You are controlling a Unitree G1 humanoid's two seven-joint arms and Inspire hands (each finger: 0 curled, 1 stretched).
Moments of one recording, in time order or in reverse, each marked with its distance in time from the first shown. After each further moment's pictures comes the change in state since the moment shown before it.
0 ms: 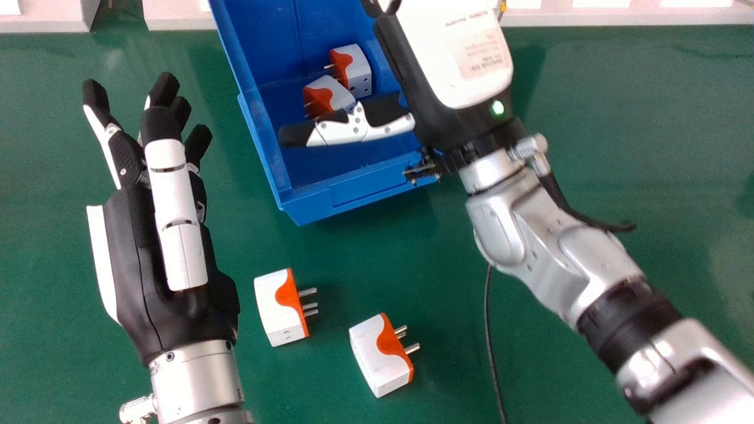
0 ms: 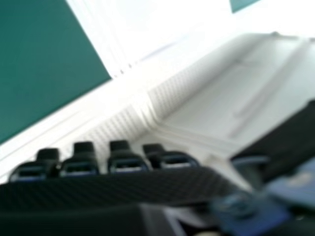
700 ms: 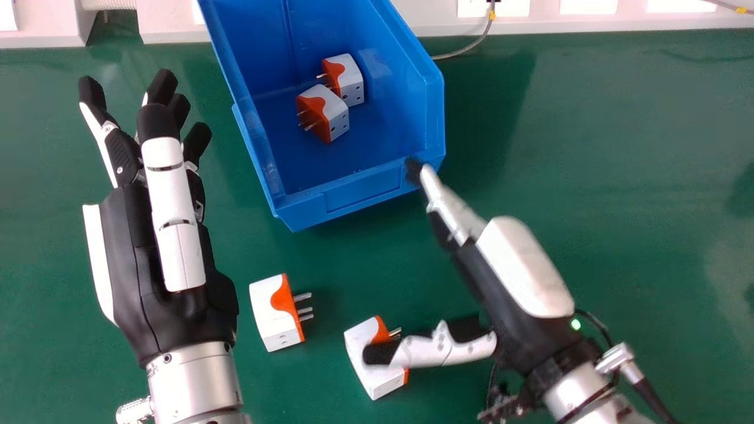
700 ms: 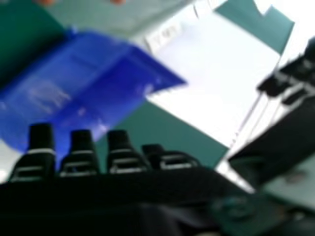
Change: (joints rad) left arm 0.016 0.003 -0.006 -0.037 0.000 0.034 -0.005; right arm 0.788 -0.130 -0.057 -0.558 0.310 0.043 0.669
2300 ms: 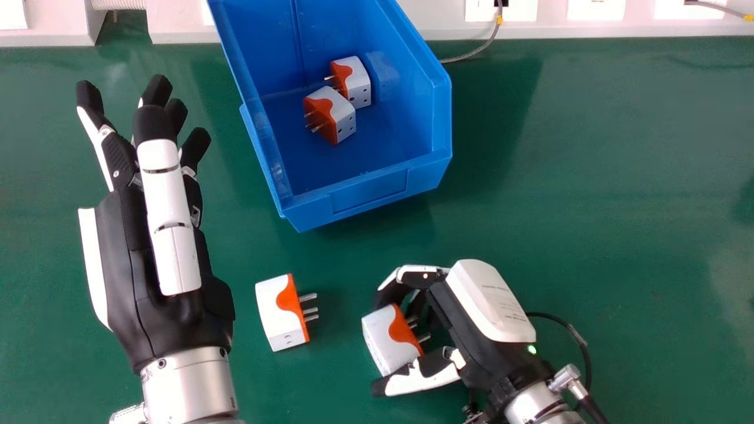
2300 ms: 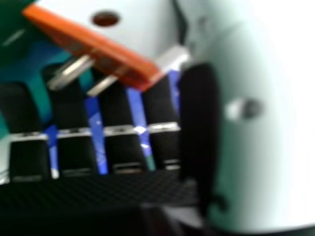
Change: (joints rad) left arm 0.030 0.002 -0.008 -0.048 0.000 0.034 0.005; right arm -0.146 0.106 0.024 0.447 -0.129 -0.104 -0.215
